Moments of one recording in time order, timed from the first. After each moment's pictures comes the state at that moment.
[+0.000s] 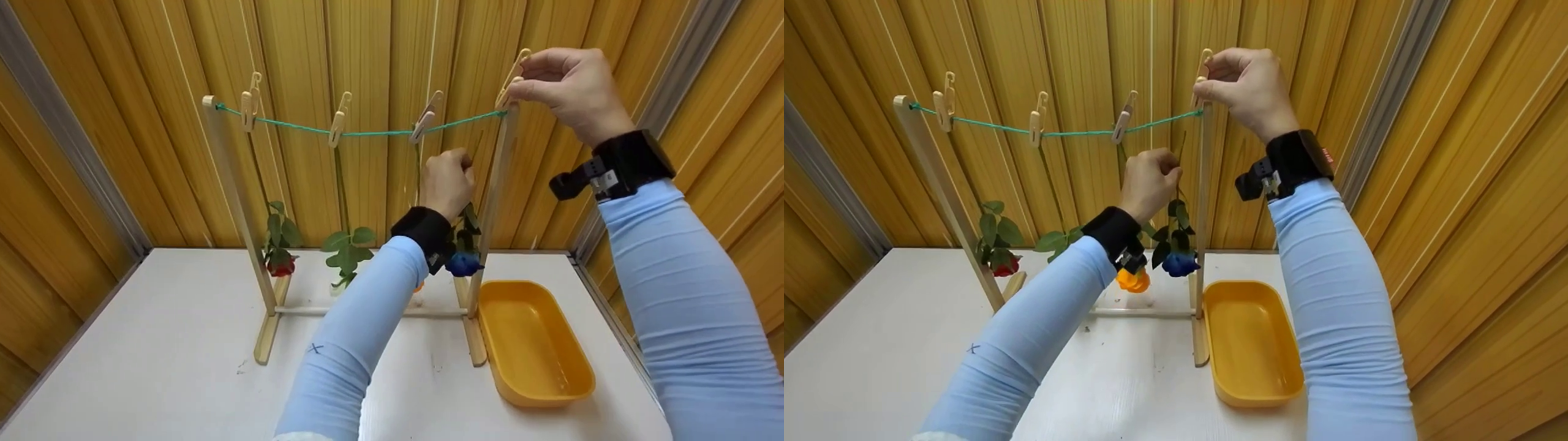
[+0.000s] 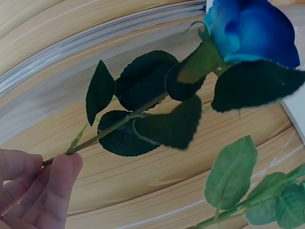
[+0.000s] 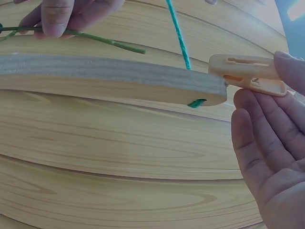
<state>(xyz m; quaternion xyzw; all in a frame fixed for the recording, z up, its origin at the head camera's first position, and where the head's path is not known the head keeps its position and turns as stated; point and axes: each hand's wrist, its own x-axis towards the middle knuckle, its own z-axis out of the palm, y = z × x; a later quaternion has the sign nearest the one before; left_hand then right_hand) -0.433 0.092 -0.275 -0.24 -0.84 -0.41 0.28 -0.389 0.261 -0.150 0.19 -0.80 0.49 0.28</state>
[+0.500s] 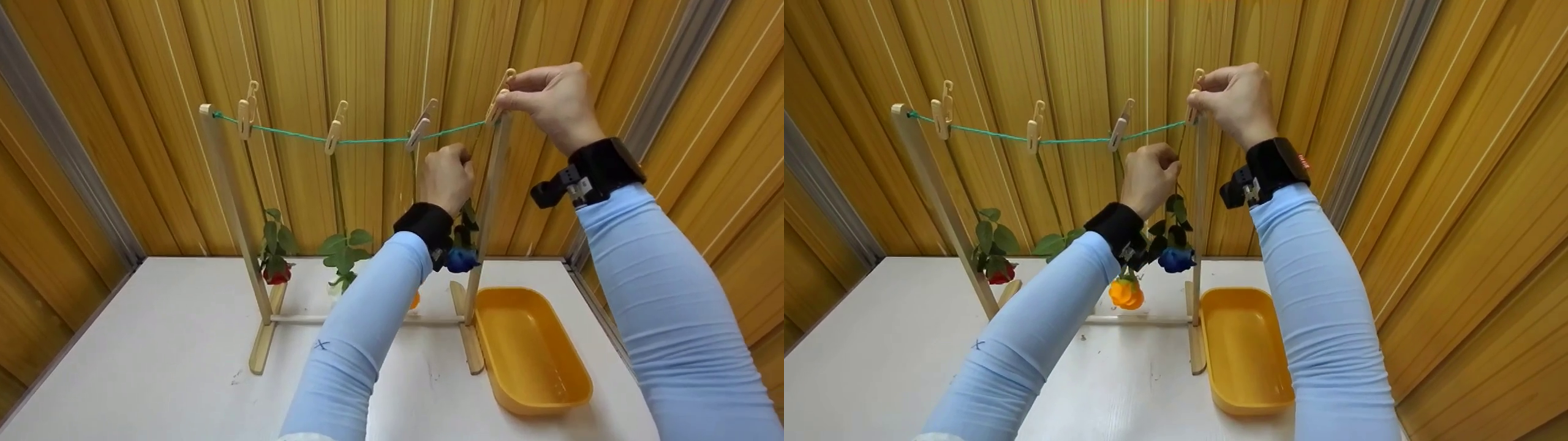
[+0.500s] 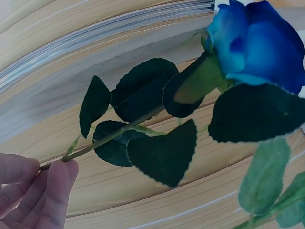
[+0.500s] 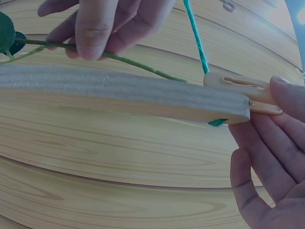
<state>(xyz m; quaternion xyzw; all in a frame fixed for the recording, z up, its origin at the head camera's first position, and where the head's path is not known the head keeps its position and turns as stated) -0.437 0.100 -0.260 -0.20 -0.84 -0.42 0.26 -0.401 0.250 -0.154 0.13 -0.80 0.51 0.30</state>
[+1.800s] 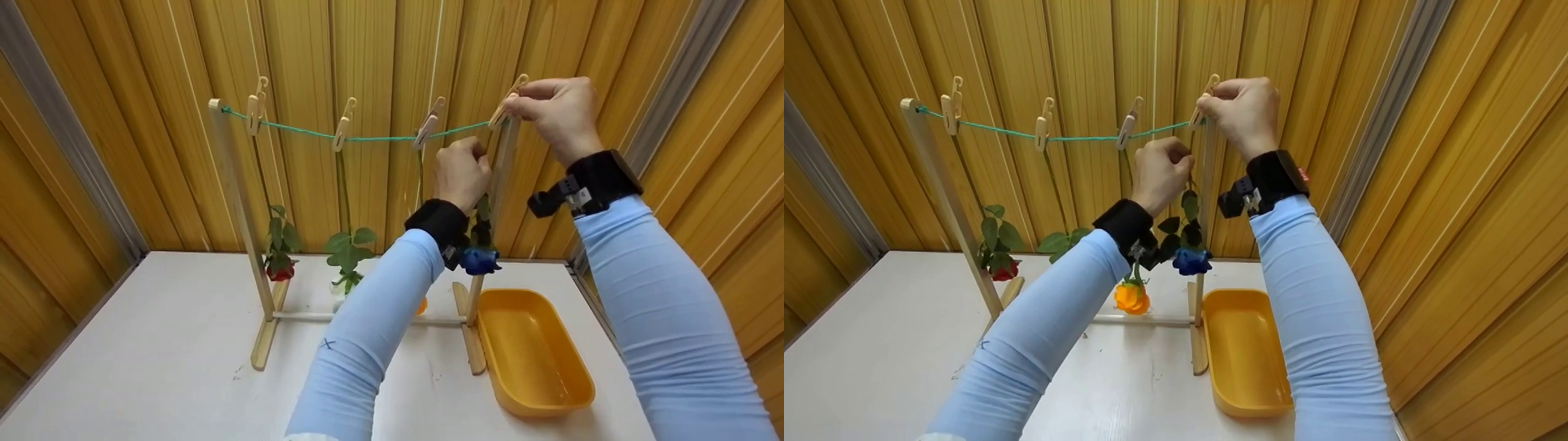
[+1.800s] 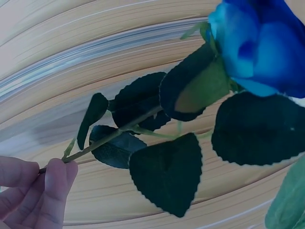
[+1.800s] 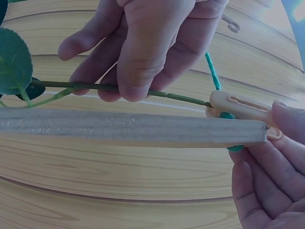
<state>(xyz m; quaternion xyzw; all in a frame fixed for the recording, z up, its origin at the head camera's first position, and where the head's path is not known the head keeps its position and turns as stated) -0.432 0.116 -0.239 -0.21 -0.82 -0.46 0.28 -0.405 0.251 -0.156 0.12 -0.77 0.54 0.32</state>
